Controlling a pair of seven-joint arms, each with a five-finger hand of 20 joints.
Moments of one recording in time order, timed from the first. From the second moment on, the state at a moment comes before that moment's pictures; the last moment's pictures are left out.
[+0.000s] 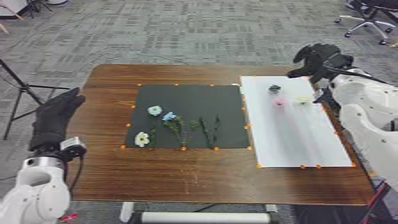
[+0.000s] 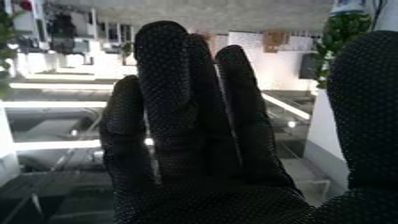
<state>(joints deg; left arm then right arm) 112.7 -62.1 -101.6 -105.7 55.2 9.2 13.6 -70.5 -44.2 72.7 -93.7 -136.2 -8.9 6.2</state>
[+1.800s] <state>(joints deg) 114.5 -64.3 -103.5 -105.7 54.9 7.1 14.3 -75.7 -49.7 65.4 -80.8 -141.6 10.2 7.0</state>
